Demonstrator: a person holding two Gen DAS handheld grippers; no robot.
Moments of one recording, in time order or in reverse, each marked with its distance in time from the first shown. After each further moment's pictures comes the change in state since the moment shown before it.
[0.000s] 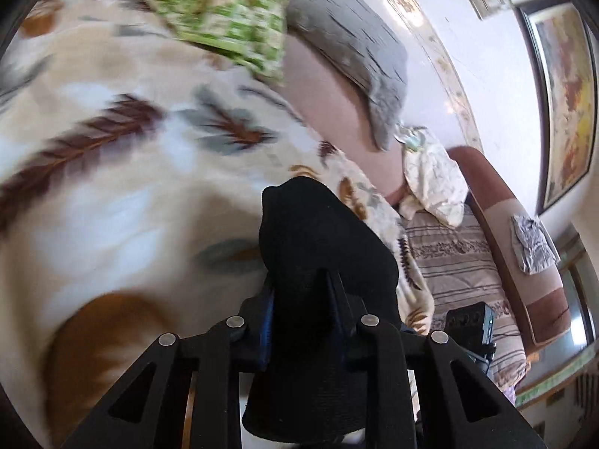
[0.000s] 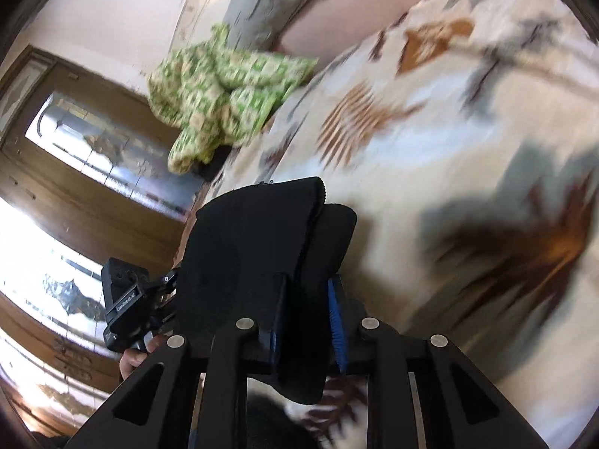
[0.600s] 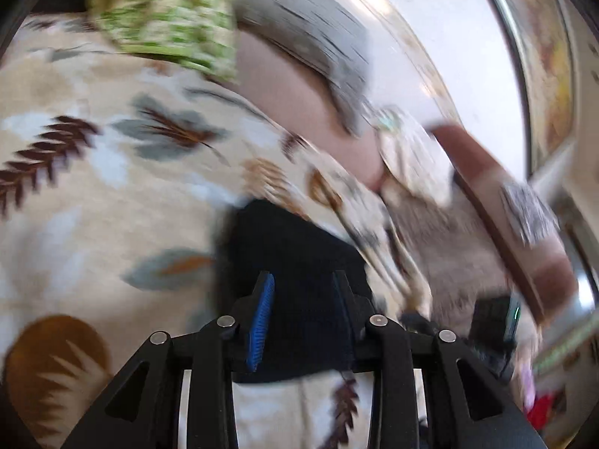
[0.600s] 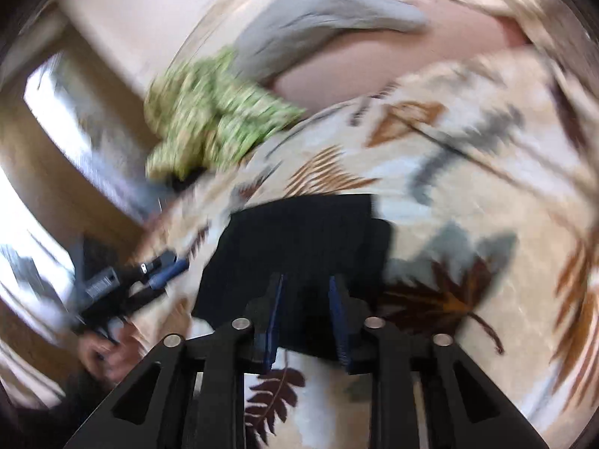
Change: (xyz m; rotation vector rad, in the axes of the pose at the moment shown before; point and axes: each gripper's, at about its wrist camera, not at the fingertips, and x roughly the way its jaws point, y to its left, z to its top) left arm 0.056 -0.035 -0.011 0.171 0.026 -0.032; right arm -0.042 0.029 -0.013 -0.274 -0.128 -0.228
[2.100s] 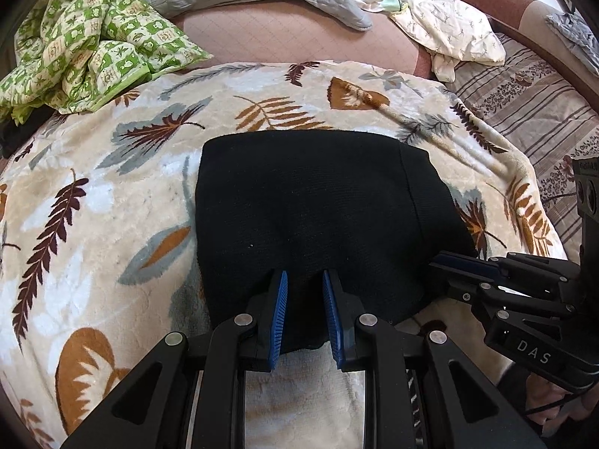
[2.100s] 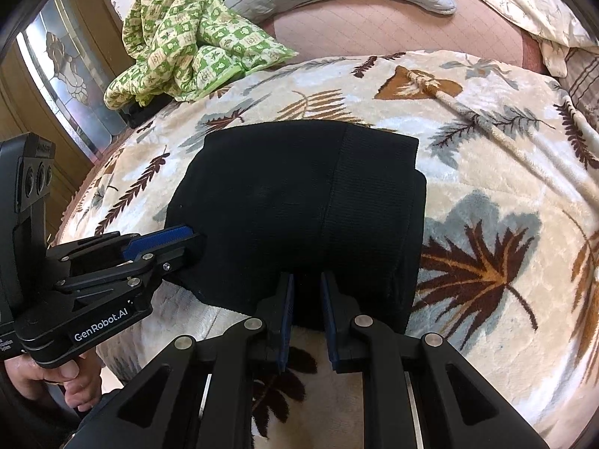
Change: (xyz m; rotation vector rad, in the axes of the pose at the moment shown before) left arm 0.064 -0.095 -0.030 0.388 0.220 0.479; right arm 0.050 0.038 -0.032 -0.071 0.153 -0.202
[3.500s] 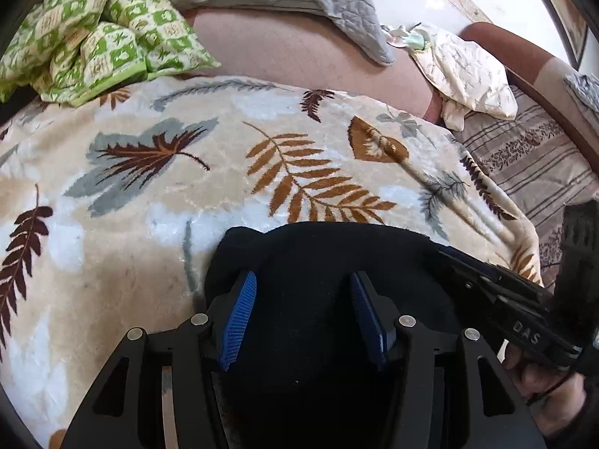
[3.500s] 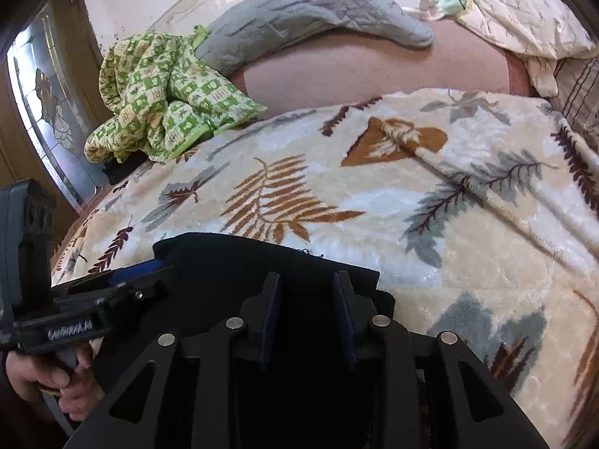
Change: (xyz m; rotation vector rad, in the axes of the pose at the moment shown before) left arm 0.054 0.057 0.053 -0.121 -0.071 -0.119; right arm 0.027 -0.039 0.050 0.038 -0.212 -0.035
